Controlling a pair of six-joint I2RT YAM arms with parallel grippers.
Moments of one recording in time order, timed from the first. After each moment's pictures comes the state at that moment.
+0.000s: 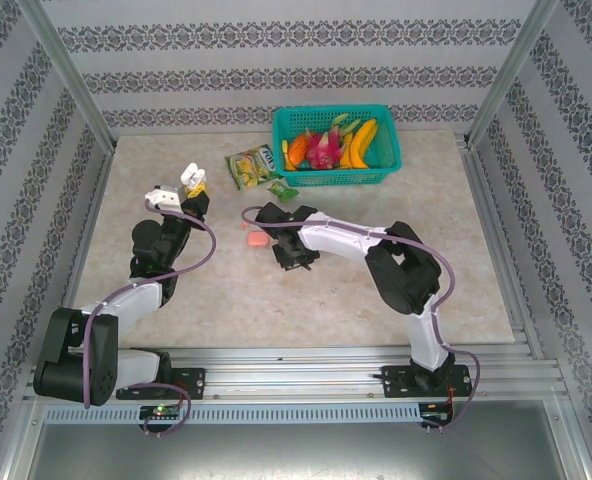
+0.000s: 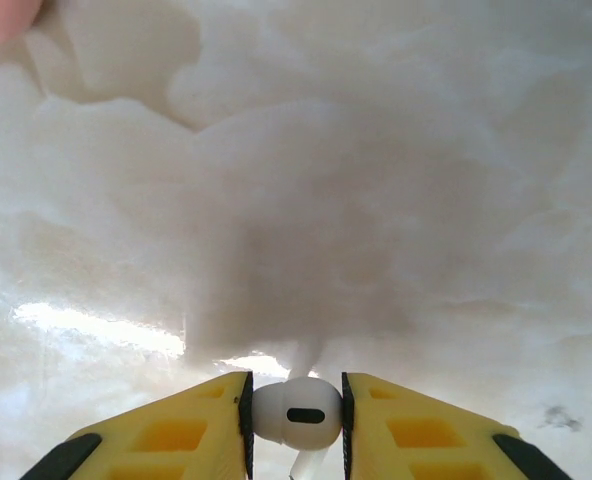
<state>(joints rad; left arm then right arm) -0.10 1.26 0.44 0.97 0.19 -0.16 0.81 2.05 1.52 -0.86 0.16 0.52</state>
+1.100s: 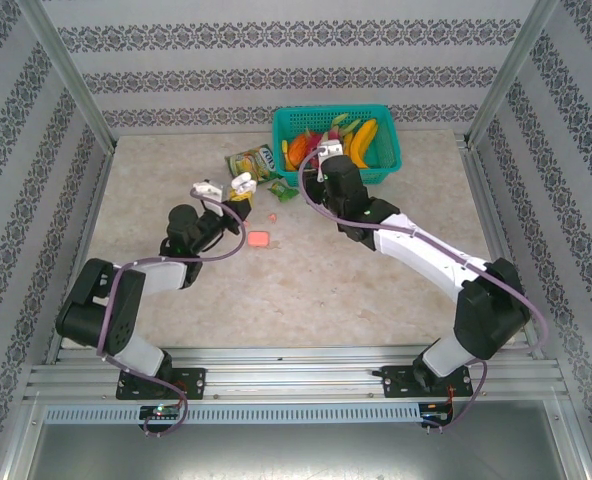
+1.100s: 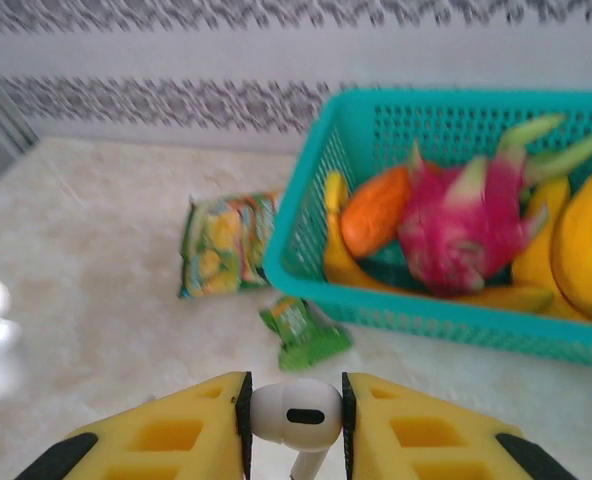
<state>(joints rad) -0.27 1.57 0.61 0.98 0.38 -0.19 0.62 1.54 1.22 -0.06 0.21 0.26</state>
